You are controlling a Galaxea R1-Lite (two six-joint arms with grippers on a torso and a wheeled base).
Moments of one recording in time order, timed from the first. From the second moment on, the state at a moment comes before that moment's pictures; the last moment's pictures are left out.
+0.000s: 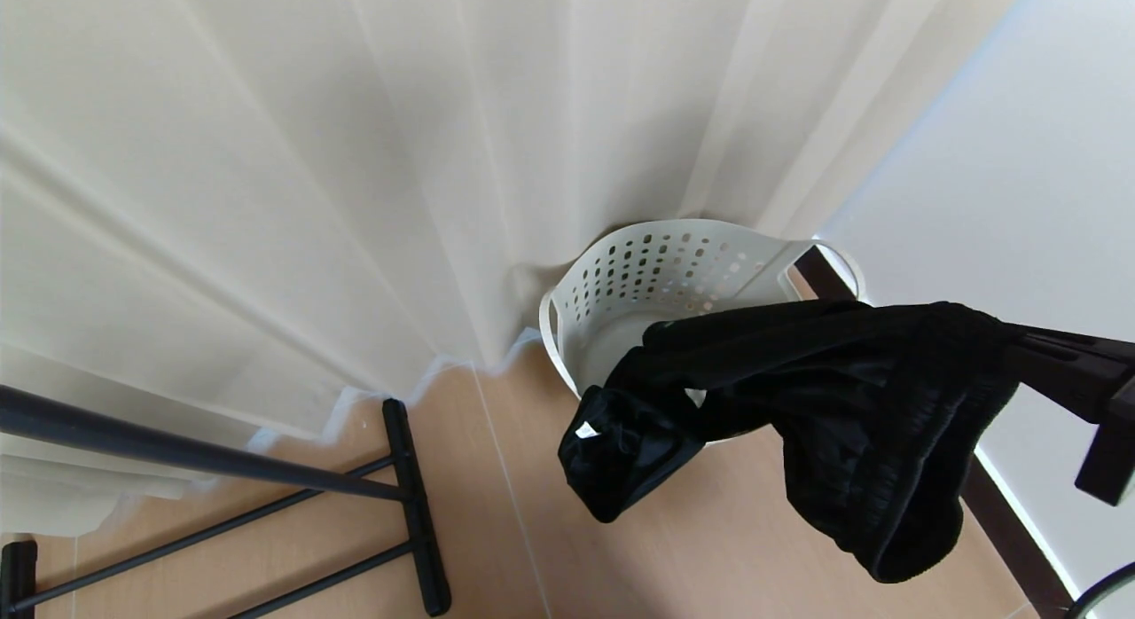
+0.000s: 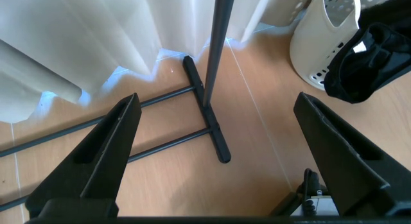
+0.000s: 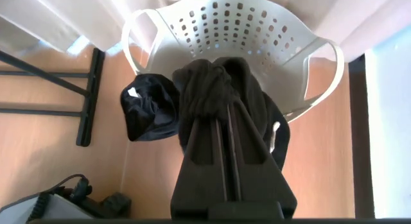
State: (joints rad) left arm 0.00 0.01 -0.05 0.11 0.00 -0.03; right arm 0.60 1.03 -0.69 -0.16 -0.21 -0.09
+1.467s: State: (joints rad) left arm 0.00 0.01 -0.05 0.11 0.00 -0.03; right arm 0.55 1.00 -0.66 -0.17 -0.21 -0.08
